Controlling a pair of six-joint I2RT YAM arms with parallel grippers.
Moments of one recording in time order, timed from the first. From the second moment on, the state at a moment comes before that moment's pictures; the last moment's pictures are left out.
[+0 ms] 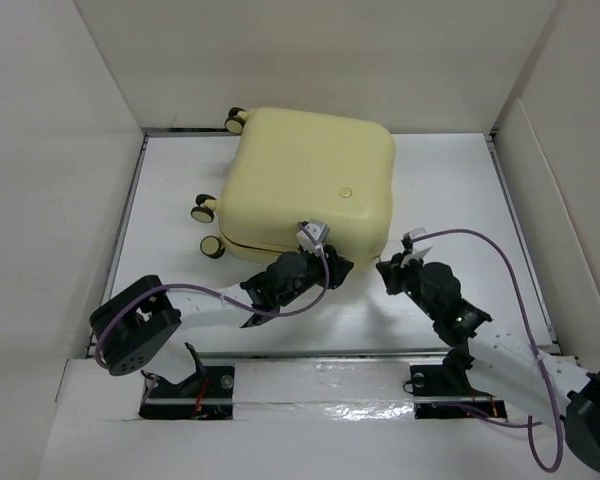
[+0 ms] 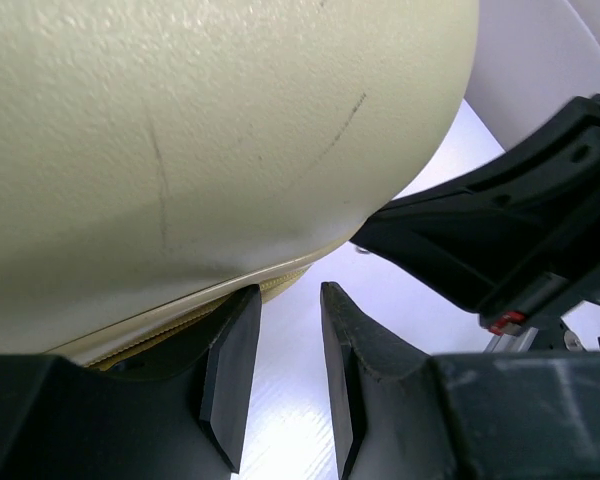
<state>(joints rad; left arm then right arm) -1.02 1.44 0.58 0.67 -0.19 -0.52 0.64 0.80 0.24 0.29 0.09 0.23</state>
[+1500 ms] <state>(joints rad) -0.14 0.80 0.61 0.14 -0.34 -0.91 0.98 1.08 0.36 0.45 0.28 0.34</state>
